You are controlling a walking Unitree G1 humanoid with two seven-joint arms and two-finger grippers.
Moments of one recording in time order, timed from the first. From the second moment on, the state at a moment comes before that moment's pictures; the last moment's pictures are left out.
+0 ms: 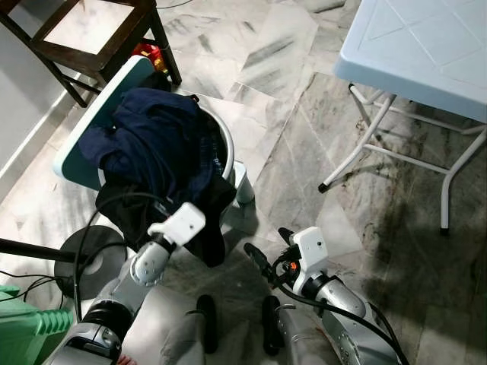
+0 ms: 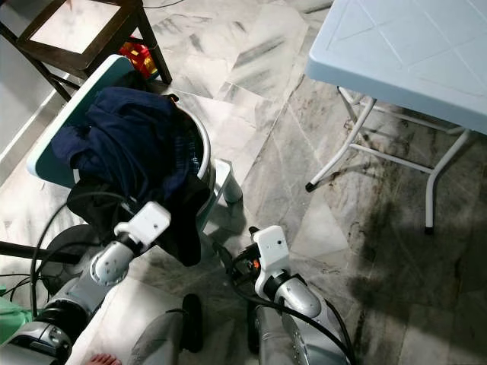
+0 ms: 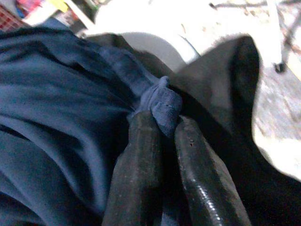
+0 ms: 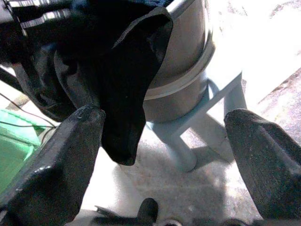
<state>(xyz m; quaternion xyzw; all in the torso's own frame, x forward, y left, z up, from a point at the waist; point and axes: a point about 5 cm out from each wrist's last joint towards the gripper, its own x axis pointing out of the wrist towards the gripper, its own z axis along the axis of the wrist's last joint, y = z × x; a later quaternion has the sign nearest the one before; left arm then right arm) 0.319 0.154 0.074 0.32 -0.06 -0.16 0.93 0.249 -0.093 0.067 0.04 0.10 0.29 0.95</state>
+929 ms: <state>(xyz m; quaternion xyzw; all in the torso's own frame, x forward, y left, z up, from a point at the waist) 0.353 0.127 0.144 -0.06 -0.12 -0.07 0.99 0.291 -0.098 0.079 0.01 0.07 0.29 0.96</state>
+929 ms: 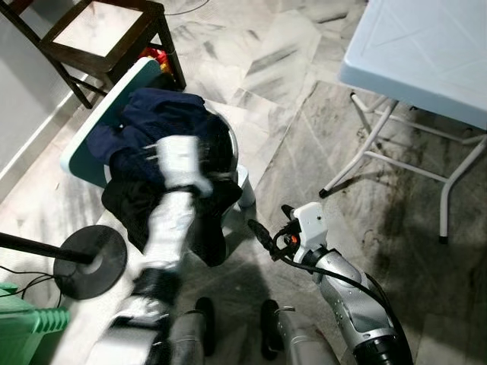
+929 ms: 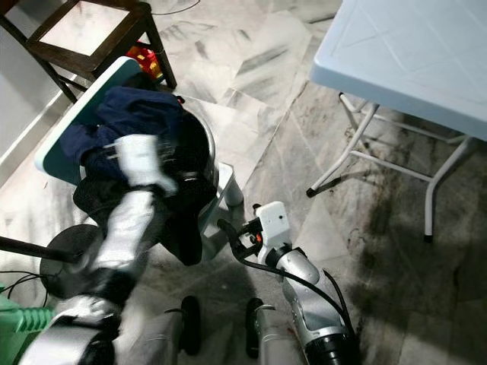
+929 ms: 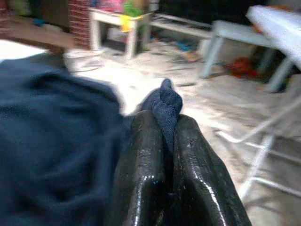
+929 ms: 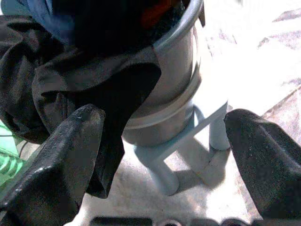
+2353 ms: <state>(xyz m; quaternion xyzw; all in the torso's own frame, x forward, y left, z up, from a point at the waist) 0.275 0.189 0.048 0.12 0.03 0.00 0.99 0.279 -0.099 0.061 0.02 0.09 0.29 0.95</state>
